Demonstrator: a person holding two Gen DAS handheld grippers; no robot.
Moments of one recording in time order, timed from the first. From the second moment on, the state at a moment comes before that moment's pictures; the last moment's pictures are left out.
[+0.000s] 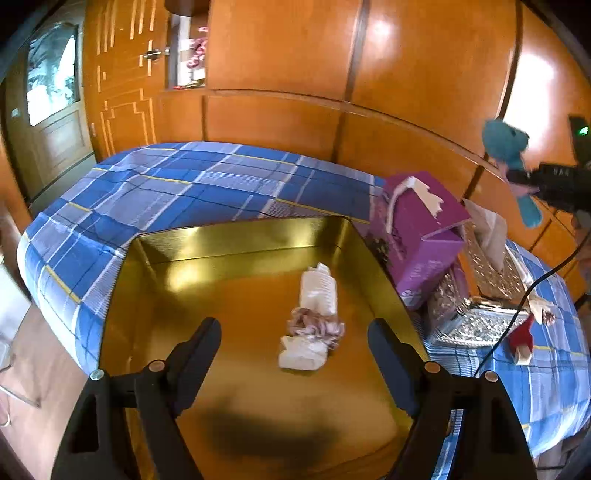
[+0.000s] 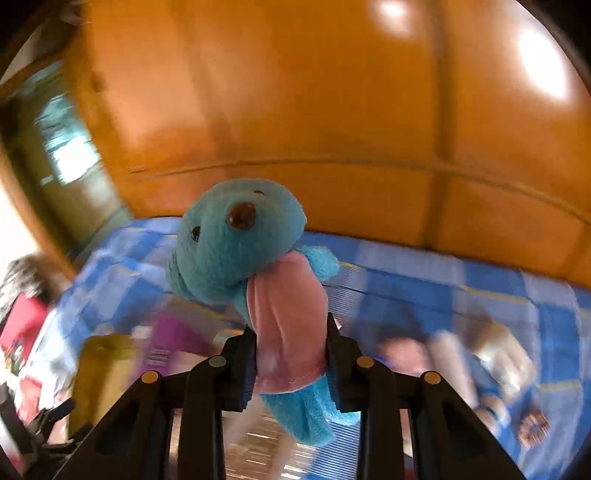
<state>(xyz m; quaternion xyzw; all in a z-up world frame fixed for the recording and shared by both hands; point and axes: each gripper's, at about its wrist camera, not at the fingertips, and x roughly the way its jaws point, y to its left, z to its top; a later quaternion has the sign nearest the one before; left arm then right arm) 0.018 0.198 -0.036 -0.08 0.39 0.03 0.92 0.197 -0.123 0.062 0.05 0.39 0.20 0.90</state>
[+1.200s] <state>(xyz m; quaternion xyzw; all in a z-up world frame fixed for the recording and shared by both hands) -0.010 0.265 -0.009 -0.09 0.32 0.17 0.93 0.138 0.127 -0.053 -0.09 0.50 0.31 0.80</state>
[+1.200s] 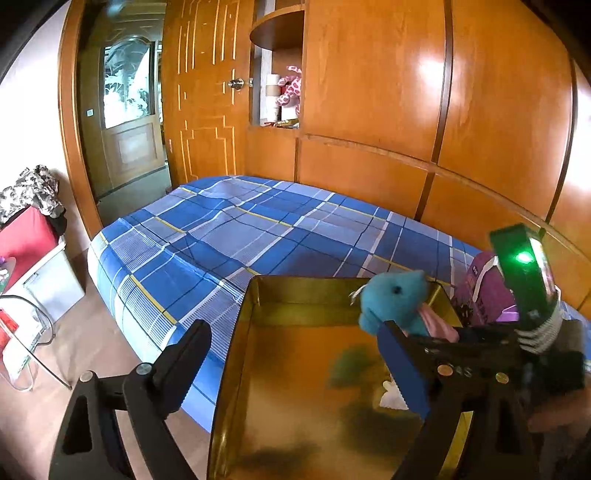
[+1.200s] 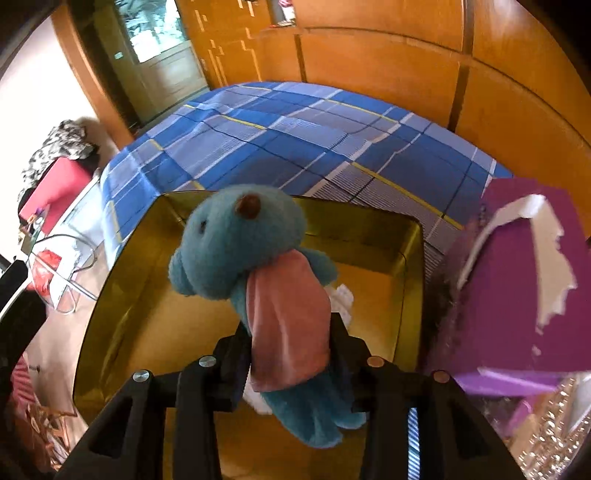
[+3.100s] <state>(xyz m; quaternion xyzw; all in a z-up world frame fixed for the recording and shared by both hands) -0.010 0.145 0.006 0.05 0.30 0.07 0.95 0.055 -0.122 0.008 0.06 0.36 0.11 0.93</state>
